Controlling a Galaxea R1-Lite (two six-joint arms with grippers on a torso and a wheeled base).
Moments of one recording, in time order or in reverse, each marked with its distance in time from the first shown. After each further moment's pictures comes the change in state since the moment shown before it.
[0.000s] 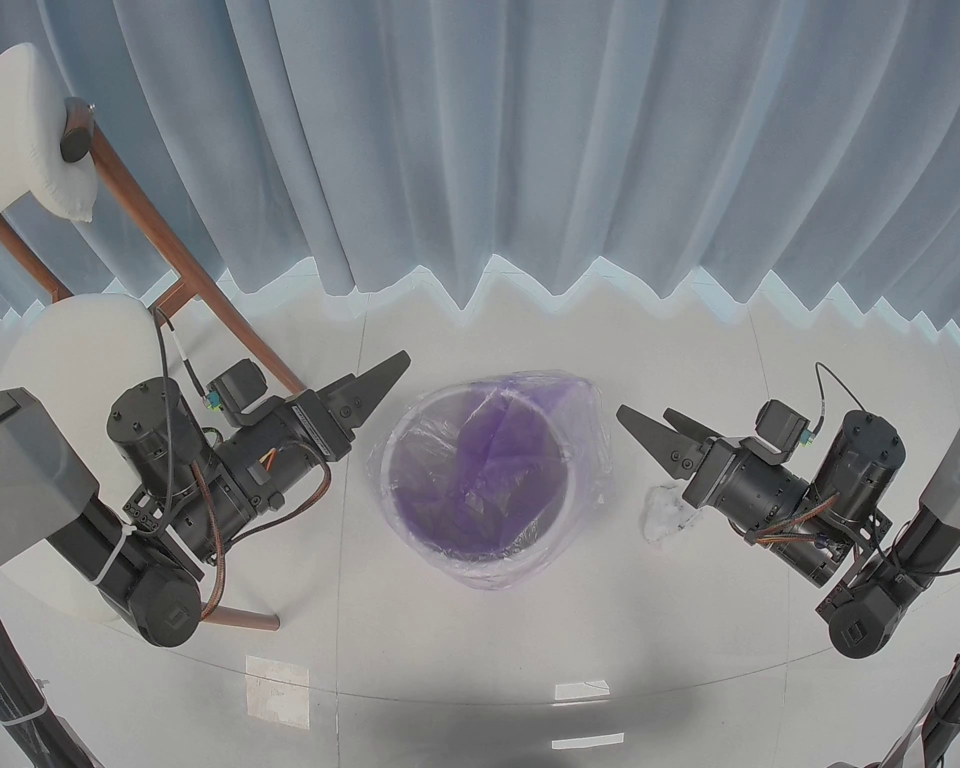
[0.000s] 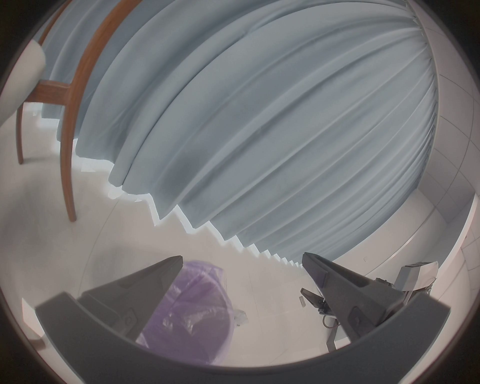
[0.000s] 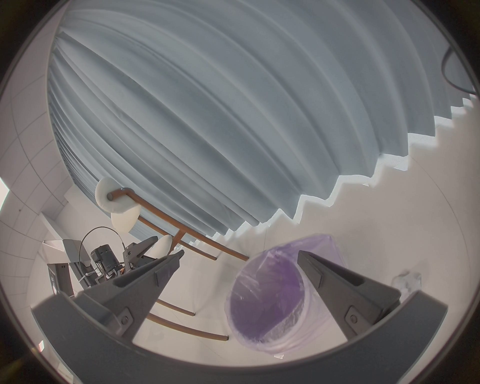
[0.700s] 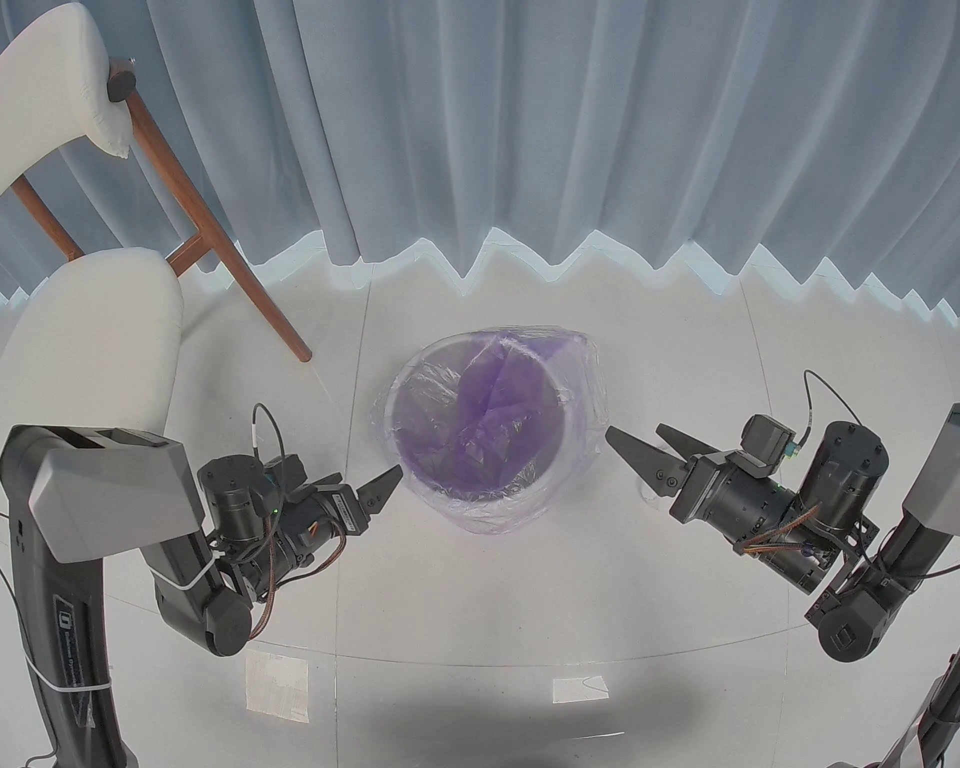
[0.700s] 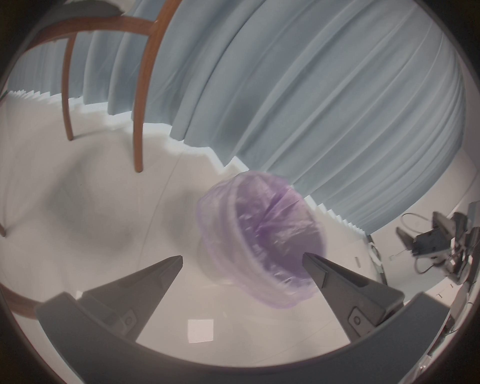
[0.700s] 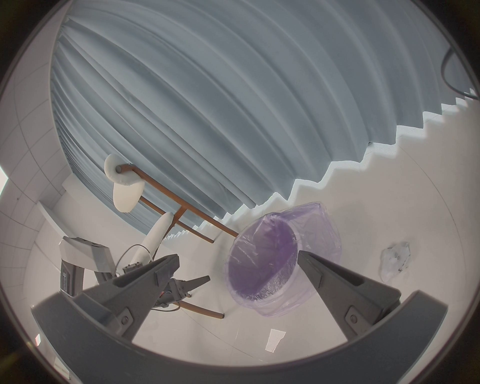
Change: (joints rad) left arm 0.085 0.365 -0.040 0.000 0.114 0.189; right arm 0.003 0.047 0.001 0.000 -0.005 -0.044
